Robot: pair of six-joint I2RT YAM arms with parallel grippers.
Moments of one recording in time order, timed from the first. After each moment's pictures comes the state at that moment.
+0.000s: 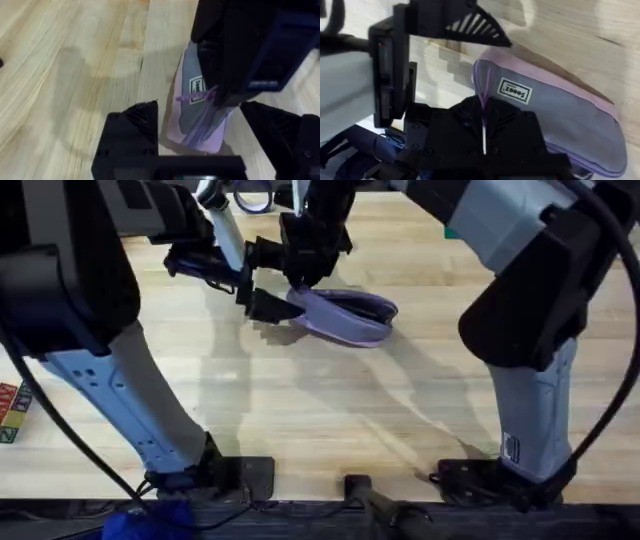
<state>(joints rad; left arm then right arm) 0.11 2.06 1.35 -1.14 1.18 1.68 0.67 2.31 2.33 -1.41 -0.26 0.47</state>
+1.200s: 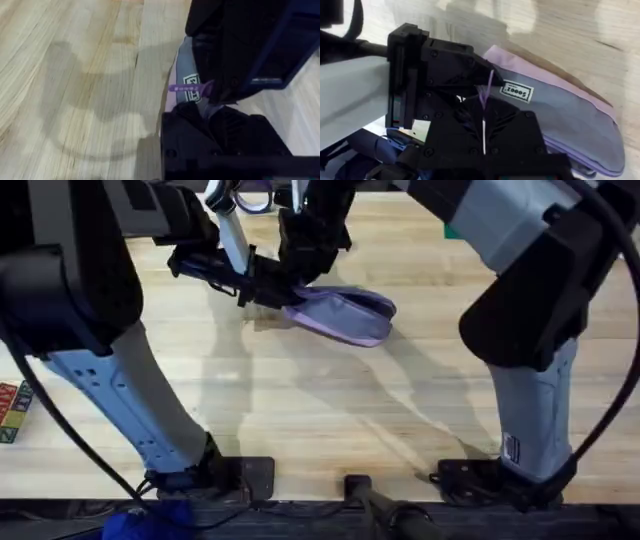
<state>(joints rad) 0.10 2.06 1.34 -1.14 1.15 1.67 0.66 2.31 2.34 -1.40 -0.26 0.47</state>
